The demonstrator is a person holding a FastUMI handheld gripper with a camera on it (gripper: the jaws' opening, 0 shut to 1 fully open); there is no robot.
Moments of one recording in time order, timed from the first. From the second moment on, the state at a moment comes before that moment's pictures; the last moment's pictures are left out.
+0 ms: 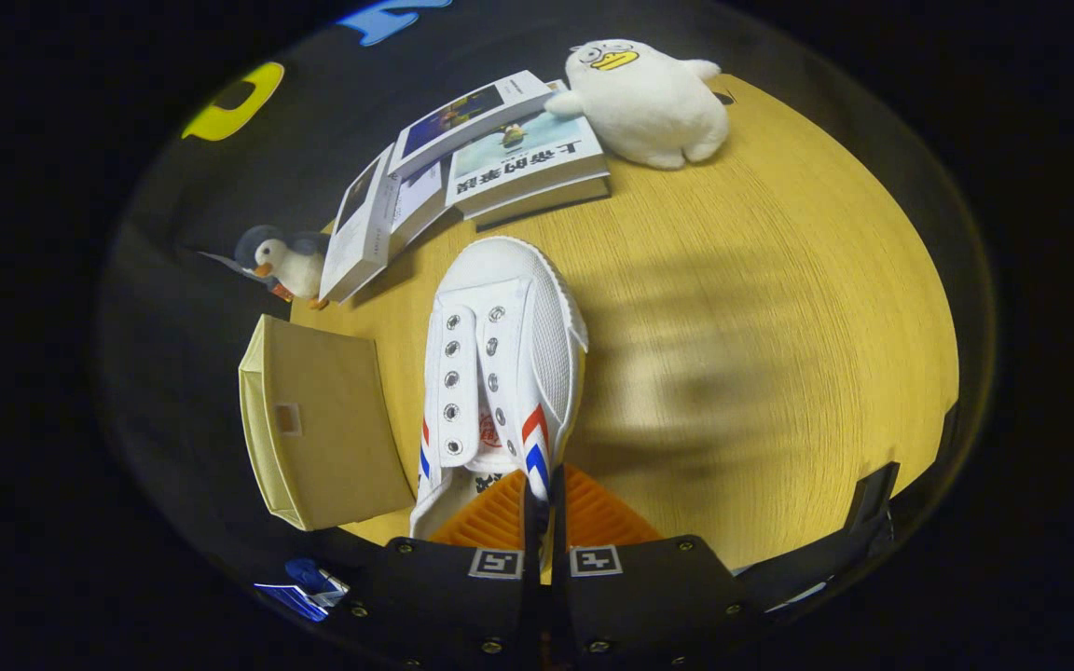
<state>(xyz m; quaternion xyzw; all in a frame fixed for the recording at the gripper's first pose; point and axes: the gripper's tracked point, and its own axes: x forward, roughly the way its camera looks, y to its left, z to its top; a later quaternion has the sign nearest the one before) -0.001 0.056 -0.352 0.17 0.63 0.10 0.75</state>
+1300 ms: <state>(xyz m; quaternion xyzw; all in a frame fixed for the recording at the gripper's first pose) 0.012 0.248 -0.237 0.08 0.58 0.27 0.76</state>
